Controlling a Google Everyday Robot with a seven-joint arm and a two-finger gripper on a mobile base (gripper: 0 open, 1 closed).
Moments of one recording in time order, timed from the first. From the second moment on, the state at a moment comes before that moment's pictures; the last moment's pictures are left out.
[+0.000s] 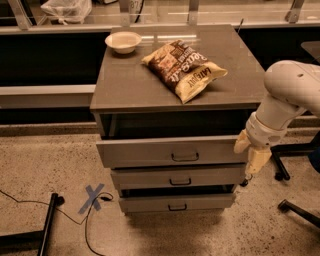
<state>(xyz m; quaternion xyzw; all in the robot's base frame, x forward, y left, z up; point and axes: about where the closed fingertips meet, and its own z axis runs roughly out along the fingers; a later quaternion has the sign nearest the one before) 0.514 -0.264 0.698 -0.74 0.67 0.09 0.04</state>
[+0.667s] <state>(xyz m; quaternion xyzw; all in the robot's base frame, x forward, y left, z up) 0.502 -0.281 0.721 -0.72 0.69 0.07 0.05</state>
